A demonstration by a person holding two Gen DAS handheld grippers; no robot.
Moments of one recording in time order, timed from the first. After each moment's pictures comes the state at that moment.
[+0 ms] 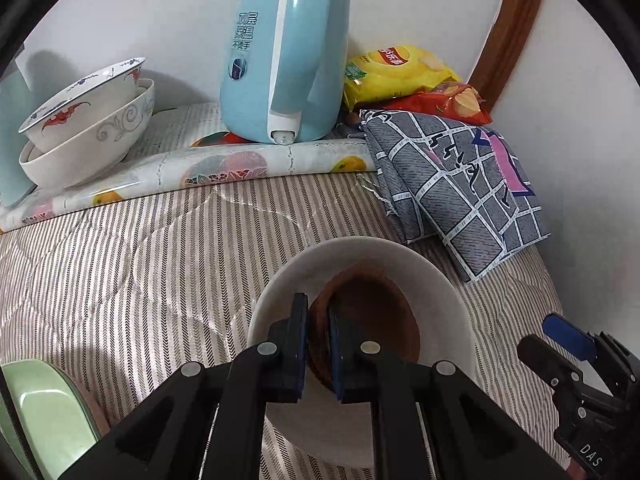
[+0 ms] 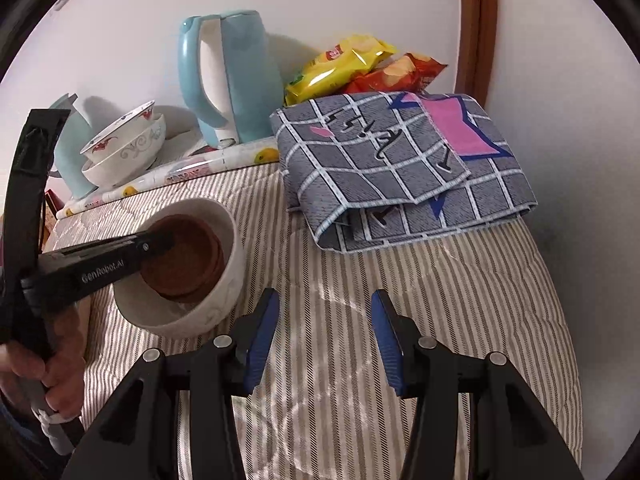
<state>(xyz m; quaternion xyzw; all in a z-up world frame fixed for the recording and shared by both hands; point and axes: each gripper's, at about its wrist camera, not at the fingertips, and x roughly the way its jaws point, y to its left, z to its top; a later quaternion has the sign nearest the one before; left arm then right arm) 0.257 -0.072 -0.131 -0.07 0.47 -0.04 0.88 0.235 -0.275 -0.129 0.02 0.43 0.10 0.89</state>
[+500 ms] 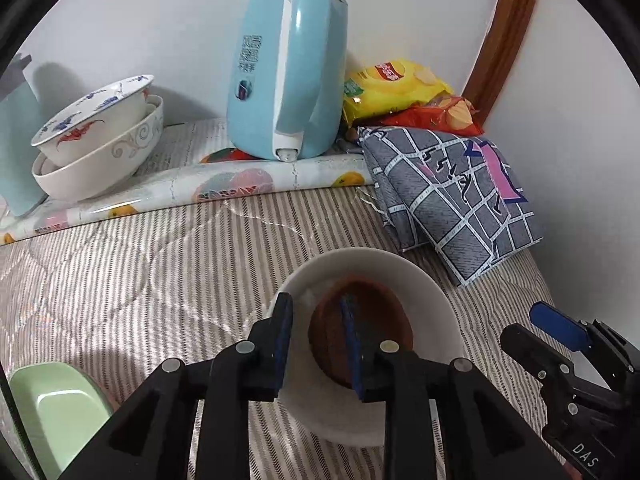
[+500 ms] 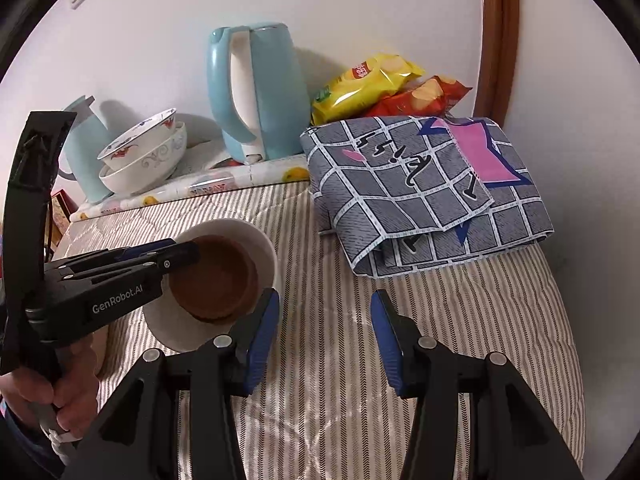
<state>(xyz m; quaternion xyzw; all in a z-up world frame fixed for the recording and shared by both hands) 0.247 -0.065 -0.112 -0.06 0.46 -0.04 0.89 0.236 -0.257 -0.113 0.01 0.42 0.13 0.90</state>
